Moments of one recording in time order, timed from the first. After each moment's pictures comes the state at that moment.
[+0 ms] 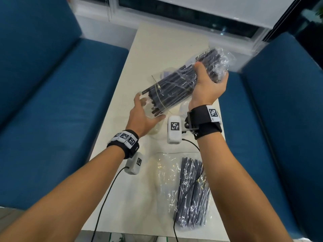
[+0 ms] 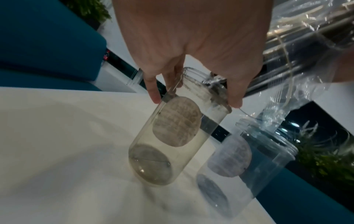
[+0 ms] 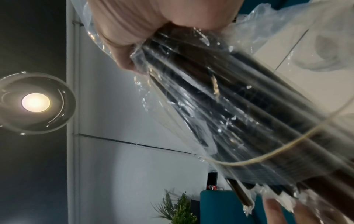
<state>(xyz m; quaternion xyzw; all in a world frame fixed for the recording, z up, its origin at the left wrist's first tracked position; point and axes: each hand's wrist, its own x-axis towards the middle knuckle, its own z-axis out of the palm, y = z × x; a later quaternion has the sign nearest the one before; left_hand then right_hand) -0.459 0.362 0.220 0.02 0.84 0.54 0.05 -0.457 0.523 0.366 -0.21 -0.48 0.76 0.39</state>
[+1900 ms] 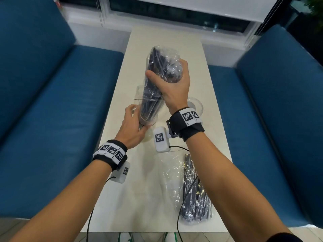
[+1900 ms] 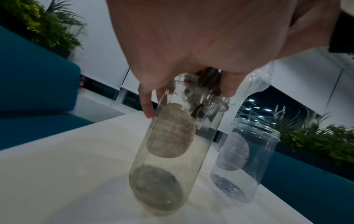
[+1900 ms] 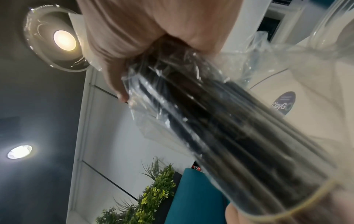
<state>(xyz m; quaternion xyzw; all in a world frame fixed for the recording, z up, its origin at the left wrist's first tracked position) -0.439 0.312 0.212 0.18 0.89 0.43 0.07 -0.453 0.473 0.344 -0.08 -0.68 0.68 0.26</state>
